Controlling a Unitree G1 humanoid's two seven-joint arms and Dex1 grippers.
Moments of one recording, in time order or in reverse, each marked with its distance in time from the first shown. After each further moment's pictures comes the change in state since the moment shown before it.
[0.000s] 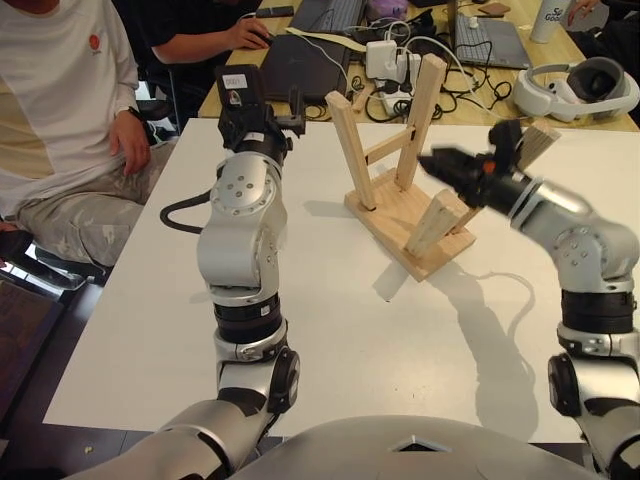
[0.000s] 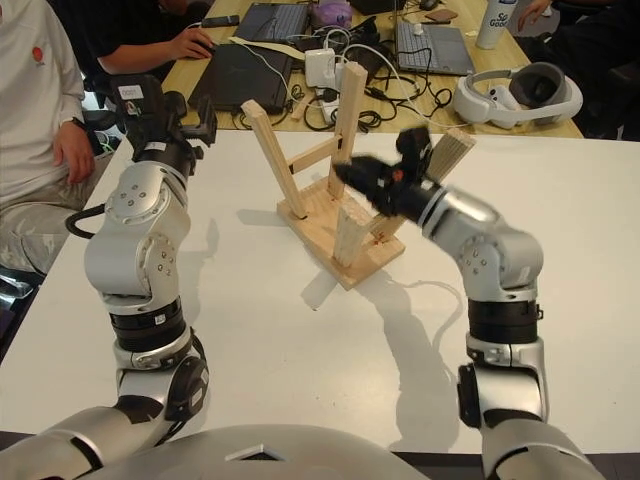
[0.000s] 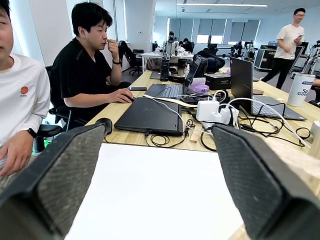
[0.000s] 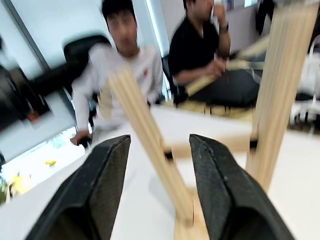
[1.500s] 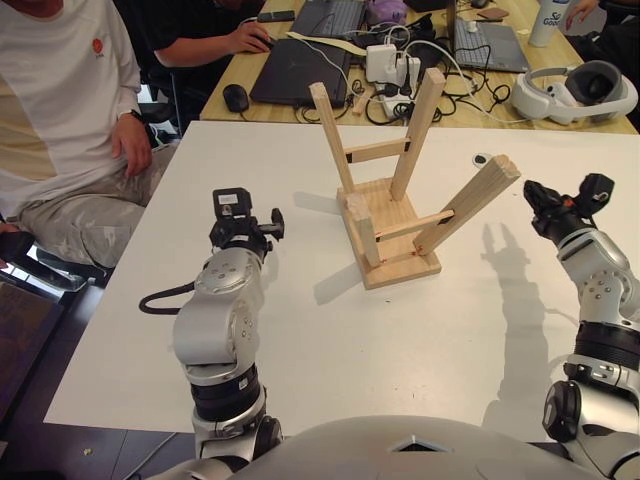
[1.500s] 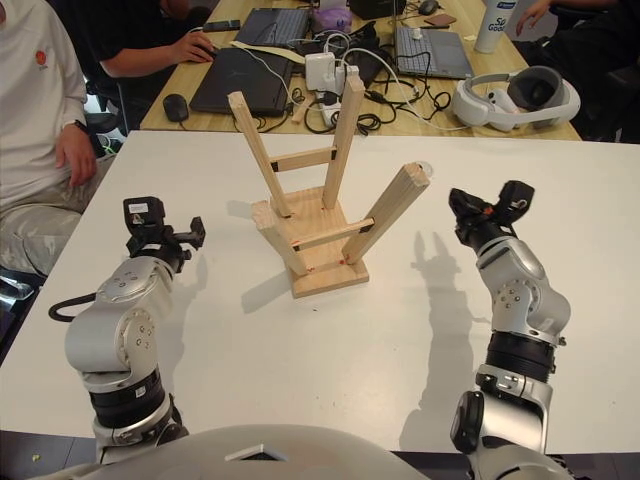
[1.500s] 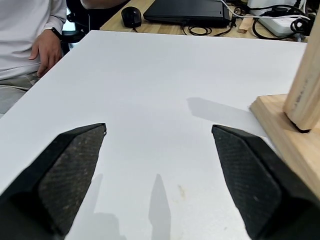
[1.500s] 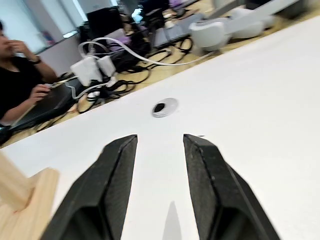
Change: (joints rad) left arm 0.421 0.035 0.034 -0.239 -0.035 0.284 0.025; right arm 0.318 0.000 -0.236 0.304 -0.249 -0.171 -0.297
